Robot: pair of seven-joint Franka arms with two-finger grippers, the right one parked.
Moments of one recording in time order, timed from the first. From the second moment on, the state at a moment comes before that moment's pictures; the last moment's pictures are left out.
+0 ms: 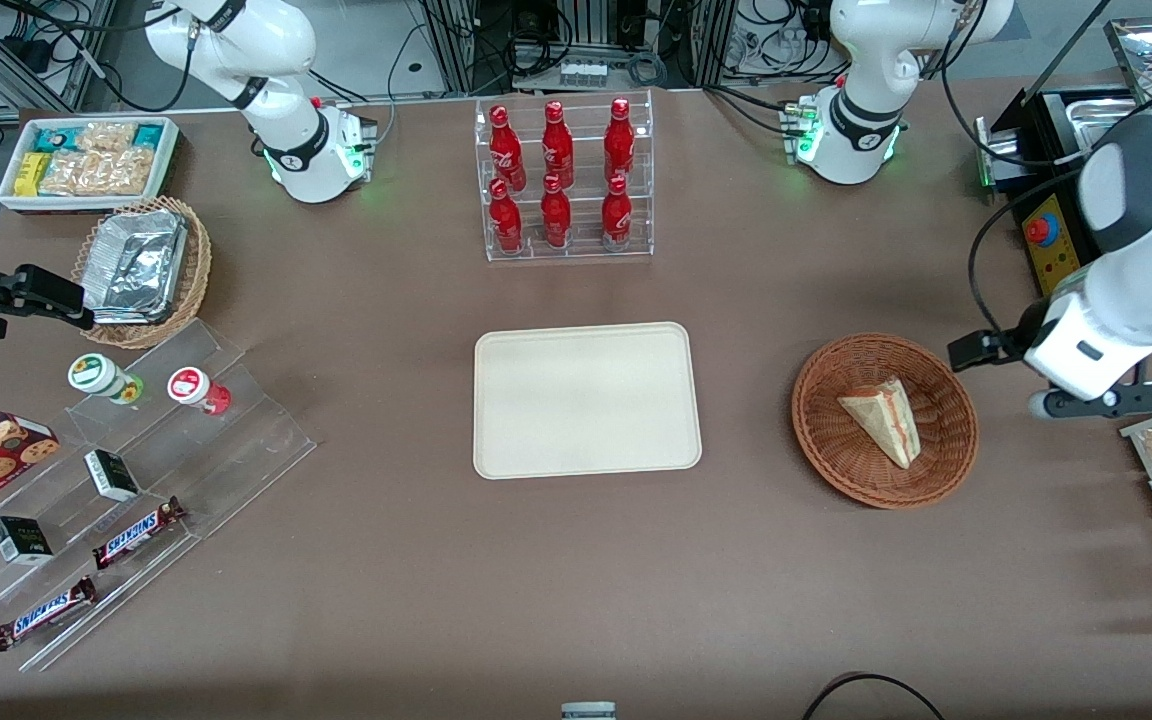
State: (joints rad) arm -0.04 0.13 -0.01 -1.78 0.01 1.81 -0.16
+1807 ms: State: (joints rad) arm -0.09 0.24 -0.01 -2.16 0.01 2.36 -0.45
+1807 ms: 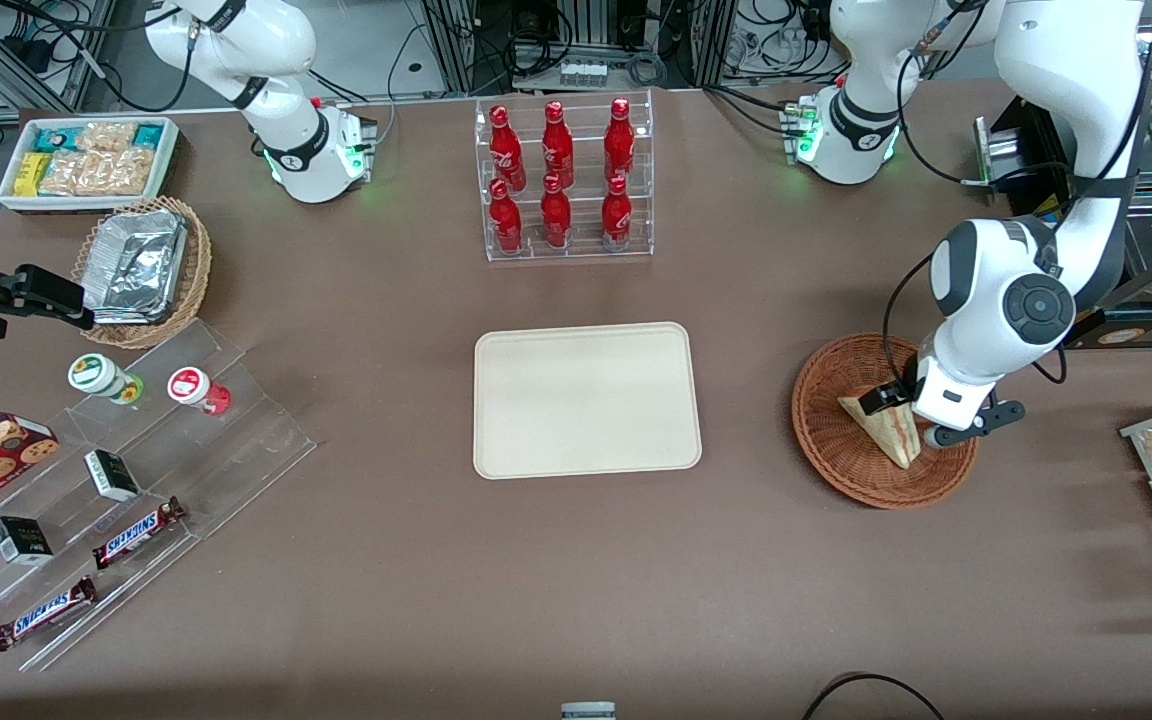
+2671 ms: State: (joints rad) arm -0.09 0.29 -0.01 -2.17 0.01 2.44 -0.46
